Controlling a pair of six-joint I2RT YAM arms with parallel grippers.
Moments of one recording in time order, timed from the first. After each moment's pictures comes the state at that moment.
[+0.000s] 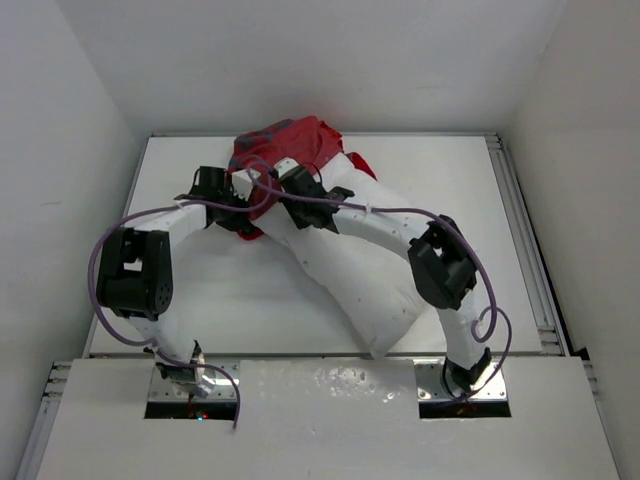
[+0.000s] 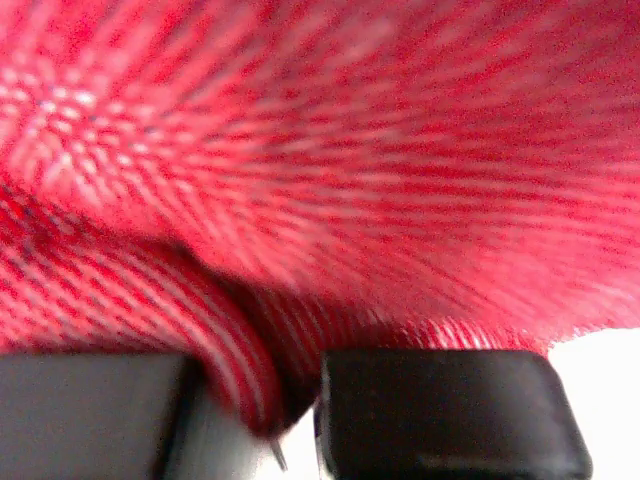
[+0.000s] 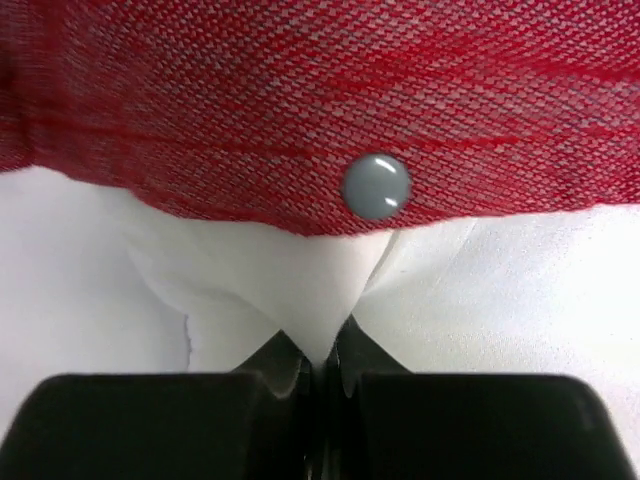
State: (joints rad) left arm -0.10 1.71 1.05 -0.29 0.24 0.39; right arm 0.82 2.08 1.63 -0.36 0.26 0.06
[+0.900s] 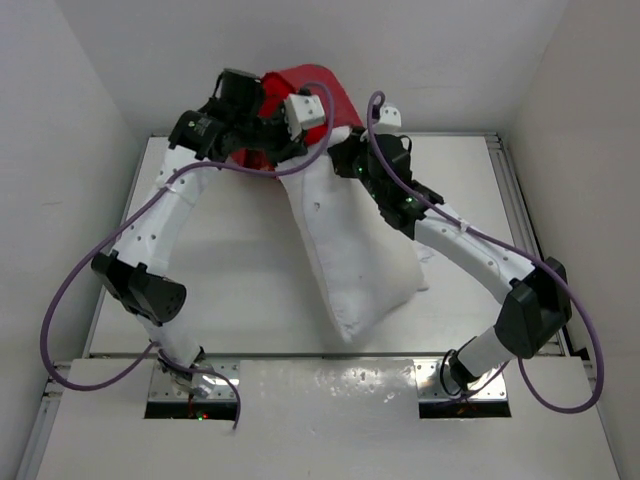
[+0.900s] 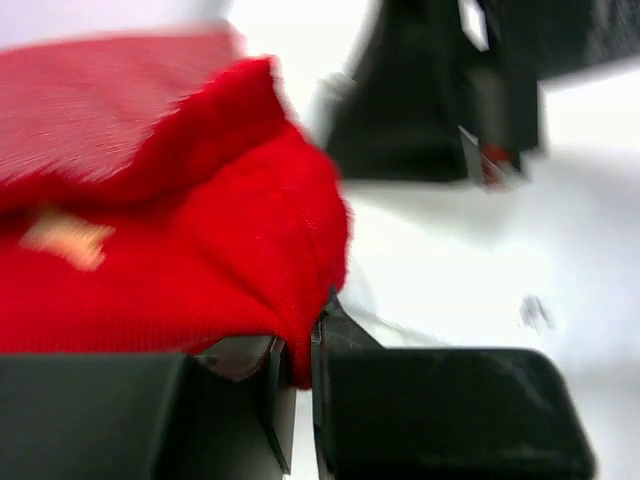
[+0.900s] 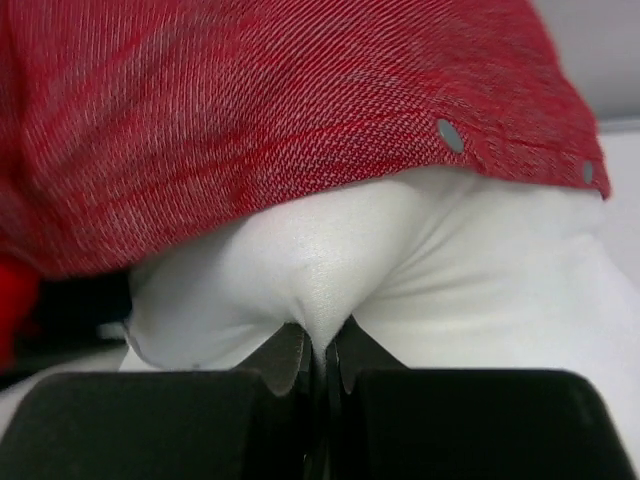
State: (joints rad) left arm -0.41 1.72 2.13 -0.96 0.56 0.72; right arm 0.63 1.54 1.31 0.13 0.22 0.50
